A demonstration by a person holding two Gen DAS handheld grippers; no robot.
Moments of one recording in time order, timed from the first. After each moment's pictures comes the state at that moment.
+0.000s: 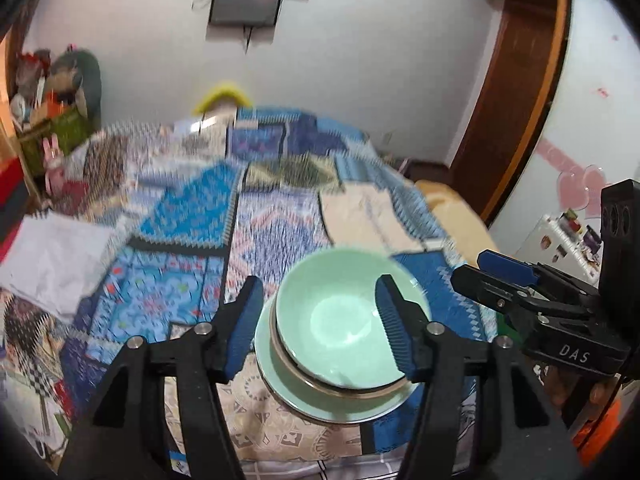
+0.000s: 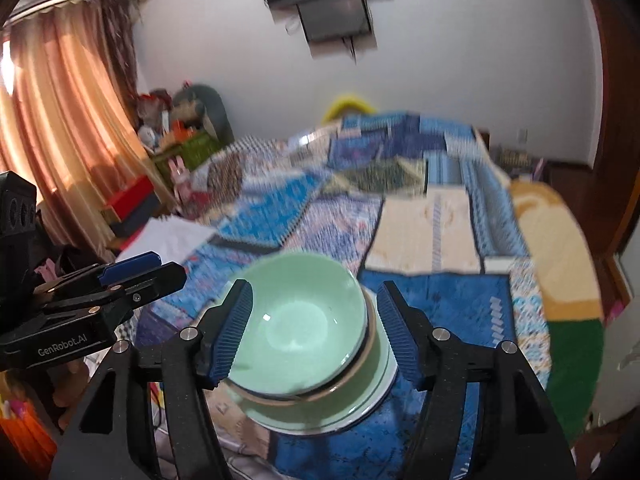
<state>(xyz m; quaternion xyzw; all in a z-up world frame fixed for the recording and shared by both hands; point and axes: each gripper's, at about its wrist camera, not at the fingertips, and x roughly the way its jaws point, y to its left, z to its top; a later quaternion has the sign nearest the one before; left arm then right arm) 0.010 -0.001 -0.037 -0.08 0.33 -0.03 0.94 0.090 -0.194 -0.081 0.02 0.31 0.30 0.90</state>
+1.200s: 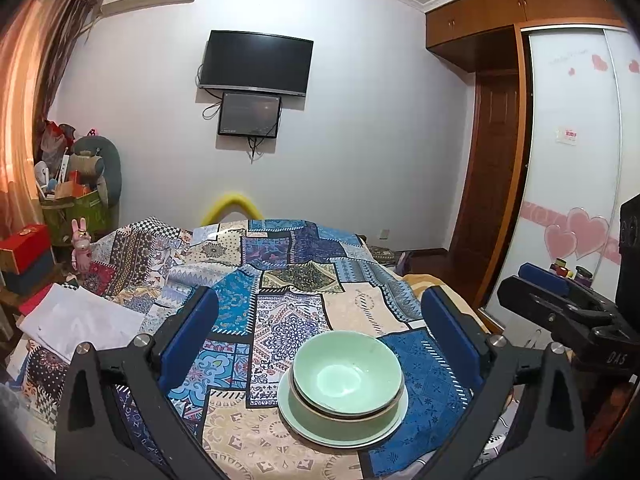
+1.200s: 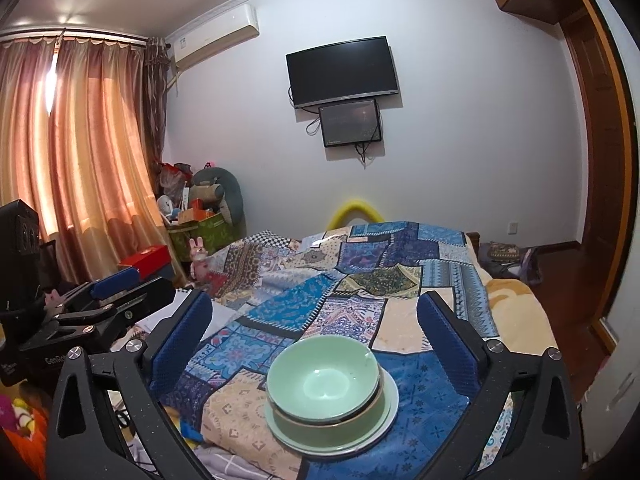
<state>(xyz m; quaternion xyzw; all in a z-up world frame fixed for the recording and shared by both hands) -0.087 0.002 0.028 -0.06 0.14 -0.01 0.99 0.008 -0.208 -0.027 0.03 0.13 0.30 0.94</state>
